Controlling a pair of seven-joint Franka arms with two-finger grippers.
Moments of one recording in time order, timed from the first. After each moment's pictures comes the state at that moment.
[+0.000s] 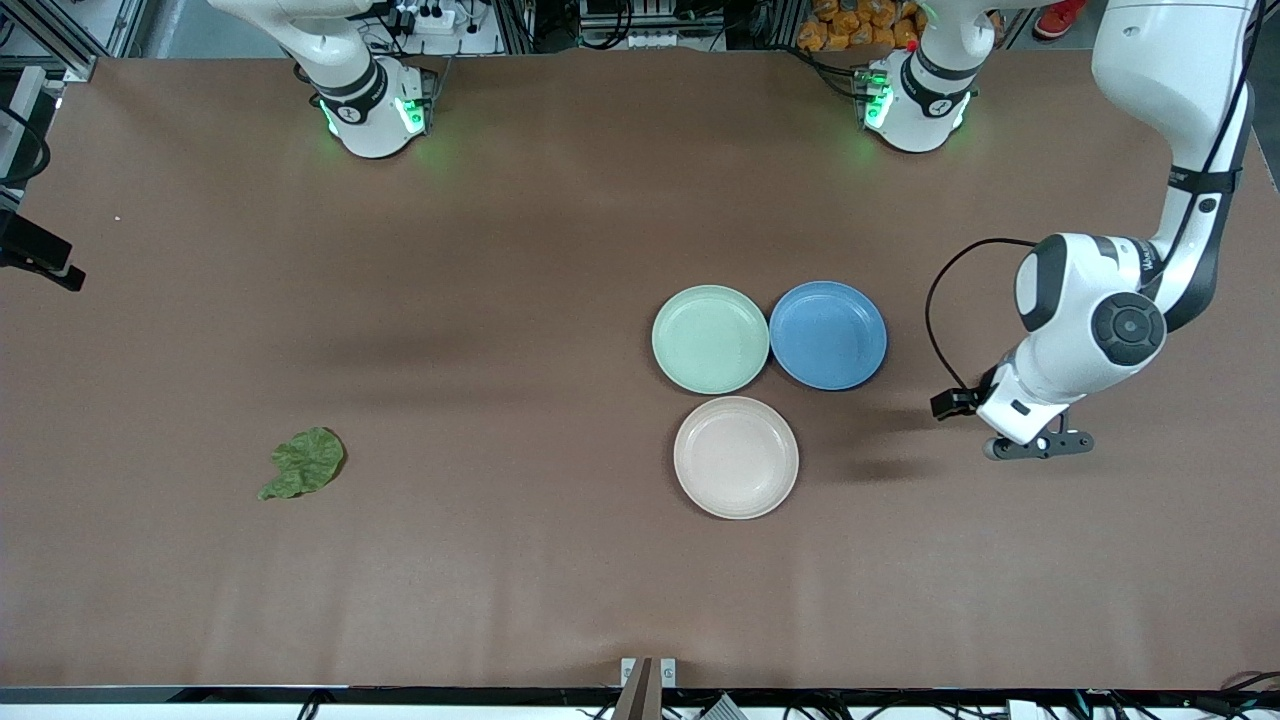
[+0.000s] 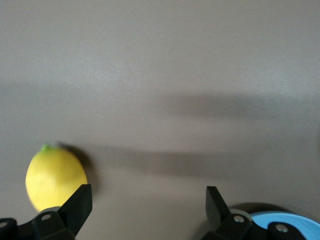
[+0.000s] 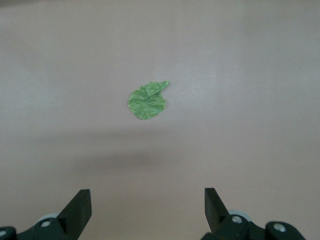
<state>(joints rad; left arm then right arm) 0.01 0.38 -0.13 -1.94 0.08 2.30 -0.24 0.00 0.04 -0.12 -1.46 0.02 1.56 -0.09</state>
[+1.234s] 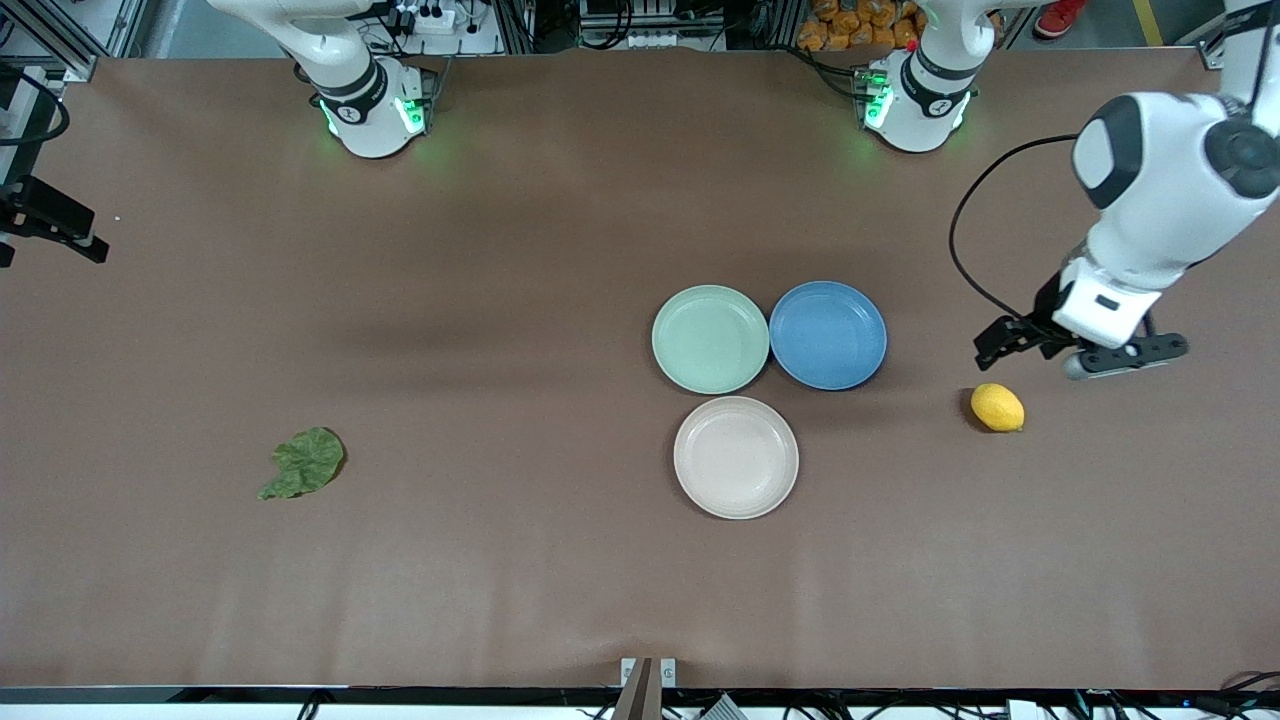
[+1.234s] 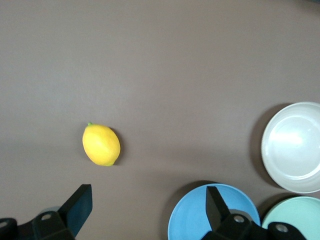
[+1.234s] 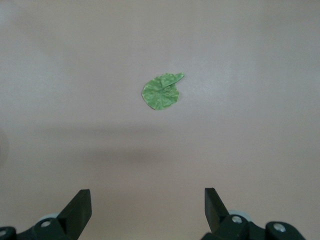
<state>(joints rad) 0.04 0.01 -0.13 -2.04 -0.05 2.23 -0.25 0.01 0.01 -0.08 -1.47 0.03 1.51 -0.10</state>
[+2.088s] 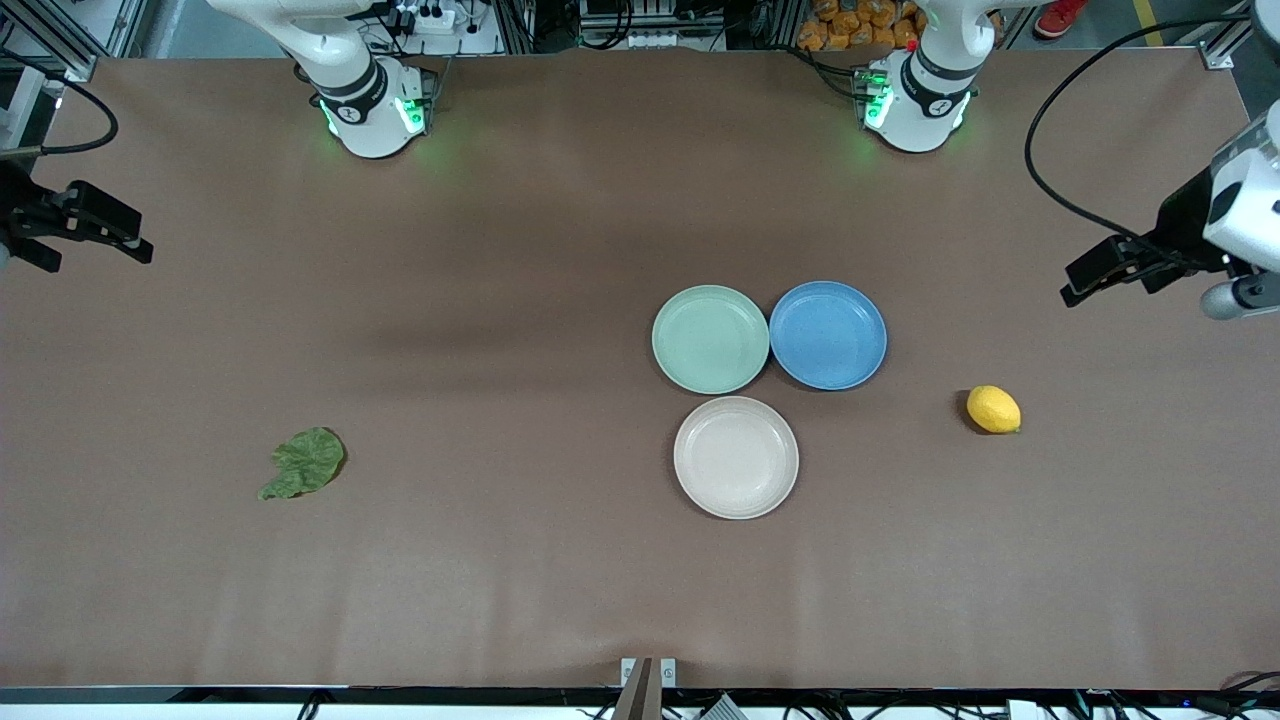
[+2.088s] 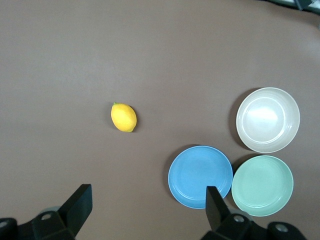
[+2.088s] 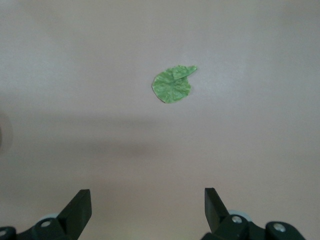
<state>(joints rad) 0.05 -0.02 -0.13 -1.63 -0.05 1.70 -0.25 0.02 -0.01 -0.06 -1.52 0.03 1.51 -0.10</state>
